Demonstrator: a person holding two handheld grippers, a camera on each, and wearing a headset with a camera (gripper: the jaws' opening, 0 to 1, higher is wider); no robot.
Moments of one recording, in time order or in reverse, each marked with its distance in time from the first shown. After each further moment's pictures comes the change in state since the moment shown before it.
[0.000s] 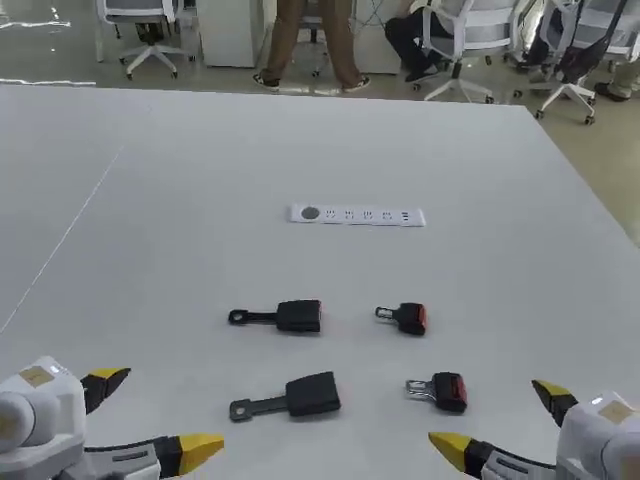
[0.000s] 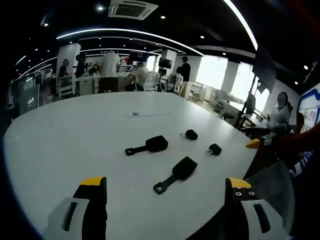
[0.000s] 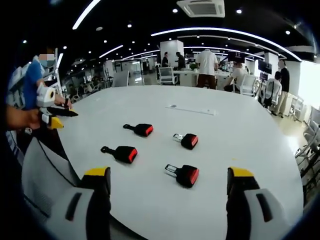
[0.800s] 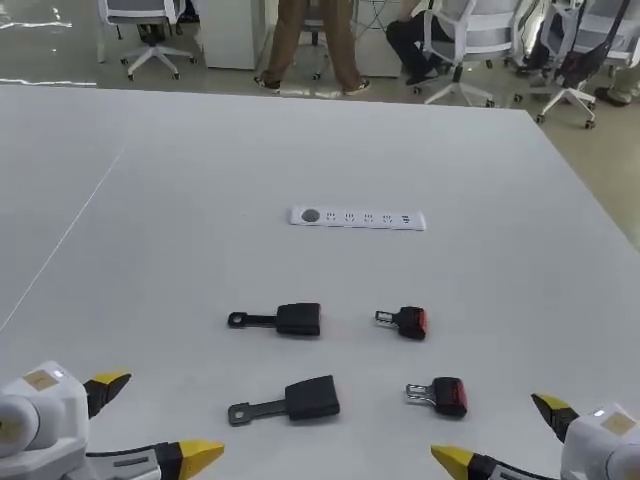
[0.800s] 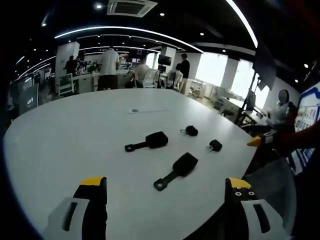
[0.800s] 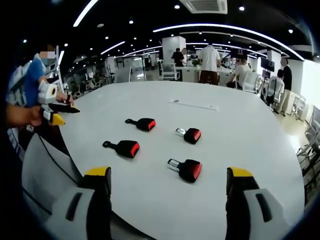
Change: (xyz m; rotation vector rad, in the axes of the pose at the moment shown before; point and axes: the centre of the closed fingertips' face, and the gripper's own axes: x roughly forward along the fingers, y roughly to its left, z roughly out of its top) left arm -0.006 0.004 0.004 -0.021 -0.020 0.018; right arm -0.001 0.005 0.000 -0.010 0.001 0.005
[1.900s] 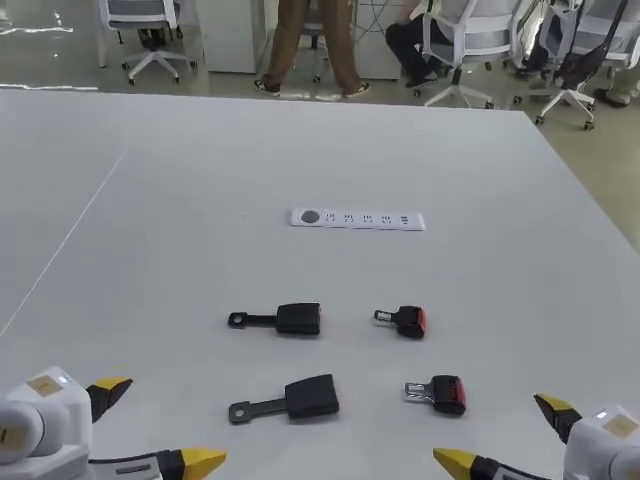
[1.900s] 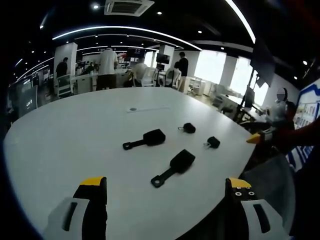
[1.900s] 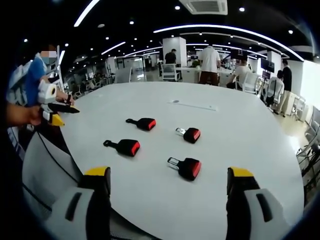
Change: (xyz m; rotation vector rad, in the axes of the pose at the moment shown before) left arm -0.003 -0.007 -0.005 0.018 0.018 -0.002; right arm -0.005 -0.001 -0.003 -0.009 -0.008 0.000
